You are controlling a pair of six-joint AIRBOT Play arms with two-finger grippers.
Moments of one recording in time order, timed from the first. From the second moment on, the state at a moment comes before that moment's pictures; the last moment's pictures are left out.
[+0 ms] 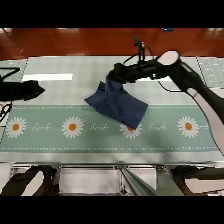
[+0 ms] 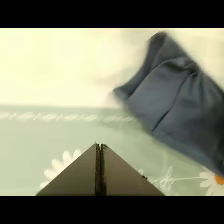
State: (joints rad) left arm 0.15 -0.82 0.94 1.13 -1.14 -1.48; right arm 0.37 -1.60 1.45 -0.54 0.94 1.35
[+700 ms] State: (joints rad) left arm 0.19 -0.78 0.82 1.03 -1.02 -1.47; right arm 0.26 -1.69 1.59 -0.55 1.07 1.41
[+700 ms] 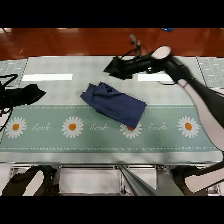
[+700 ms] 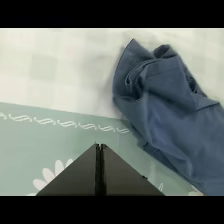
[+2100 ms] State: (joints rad) left arm 0.05 -0.85 0.82 0.97 -1.02 -1.47; right arm 0.18 -1.50 0.80 -0.41 0.83 1.26
